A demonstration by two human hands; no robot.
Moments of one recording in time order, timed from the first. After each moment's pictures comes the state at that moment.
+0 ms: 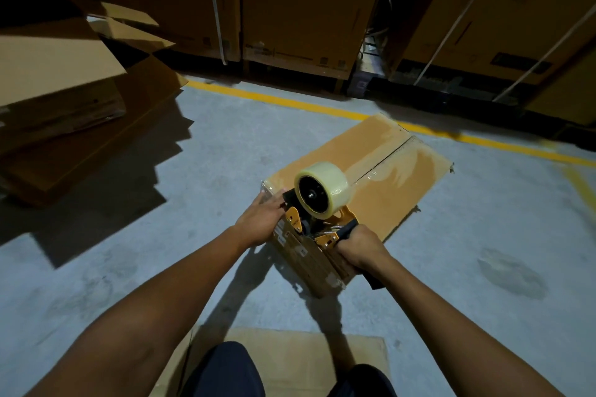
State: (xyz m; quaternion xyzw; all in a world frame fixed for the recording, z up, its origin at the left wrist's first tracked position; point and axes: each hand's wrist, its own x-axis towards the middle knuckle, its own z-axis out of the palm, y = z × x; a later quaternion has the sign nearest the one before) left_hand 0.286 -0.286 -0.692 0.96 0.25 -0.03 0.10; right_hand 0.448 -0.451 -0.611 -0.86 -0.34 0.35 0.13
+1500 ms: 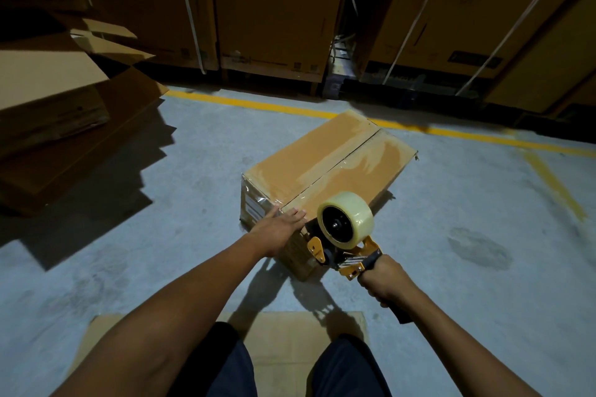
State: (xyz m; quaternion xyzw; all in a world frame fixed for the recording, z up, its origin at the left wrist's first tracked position) left_hand 0.319 -0.373 -0.685 0.98 0.17 -0.09 0.05; right_hand 0.471 -0.595 -0.624 -0.88 -0.25 0.36 0.18
